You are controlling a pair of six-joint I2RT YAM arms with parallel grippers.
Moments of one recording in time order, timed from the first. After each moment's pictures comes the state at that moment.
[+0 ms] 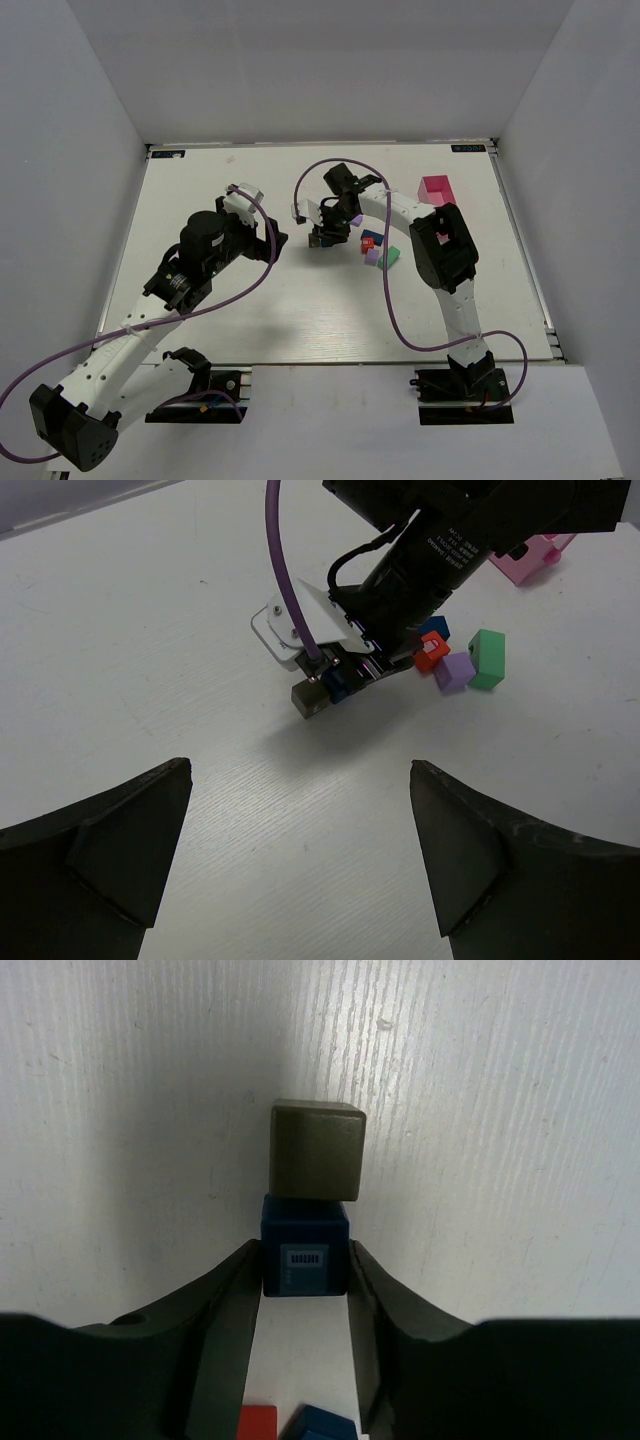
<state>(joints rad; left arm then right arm) -0.54 0.88 0.83 -0.22 0.05 -0.07 0.63 2.20 1.73 -0.74 -0.46 -1.06</state>
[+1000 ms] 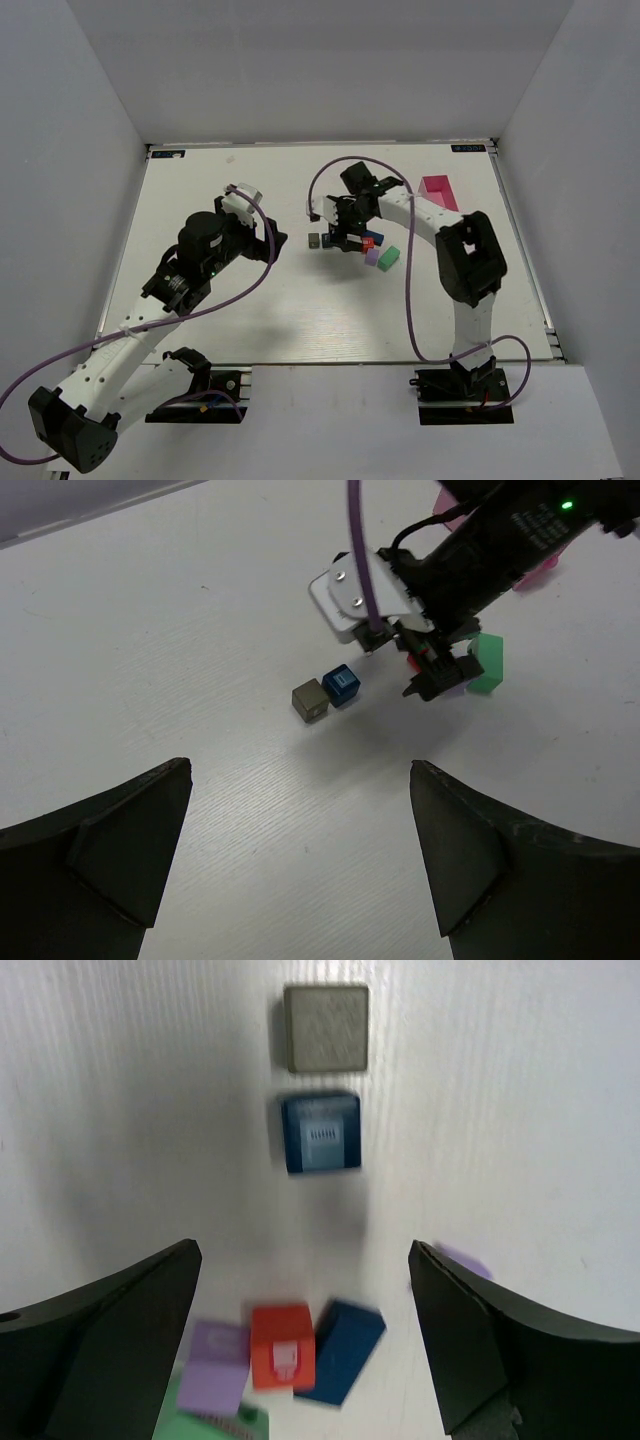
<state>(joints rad) -0.54 0.87 0.82 -0.22 0.05 -0.07 0.59 2.05 1.59 -0.71 -0.39 -1.01</state>
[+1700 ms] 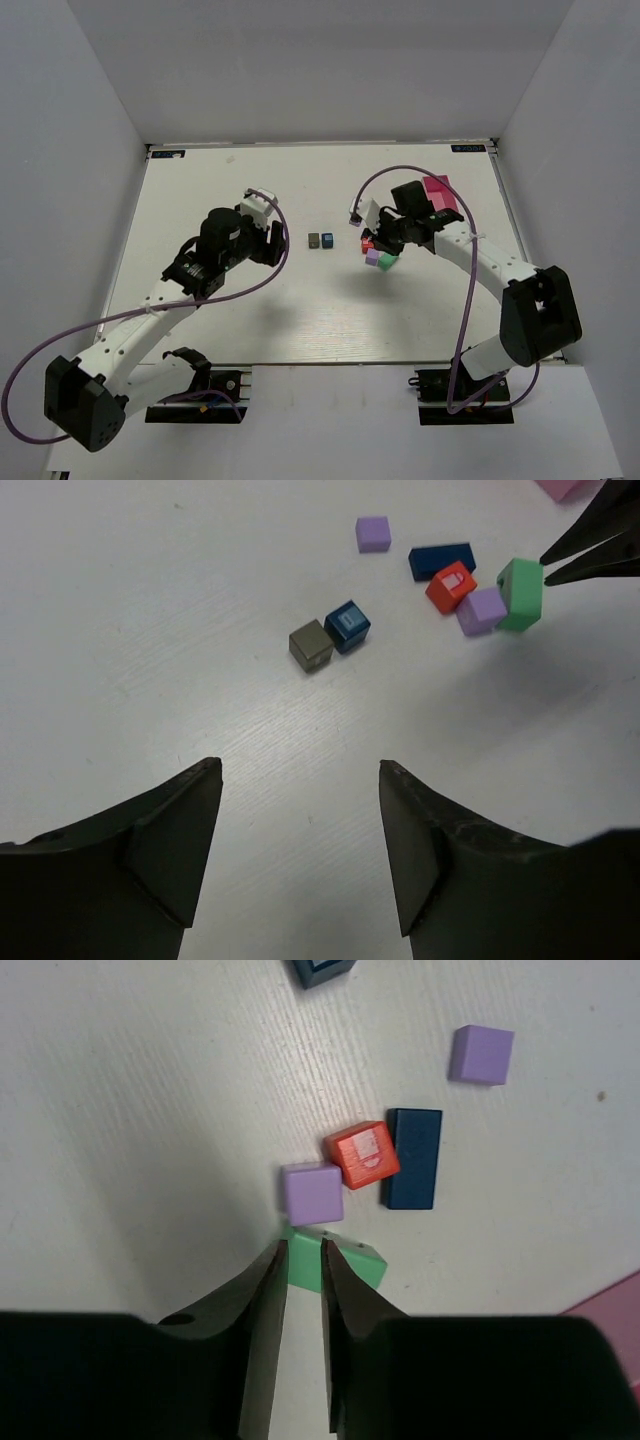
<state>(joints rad) -0.54 0.99 0.80 -0.21 0.07 -0.05 0.48 1.48 1.05 -0.49 -0.34 -0.73</state>
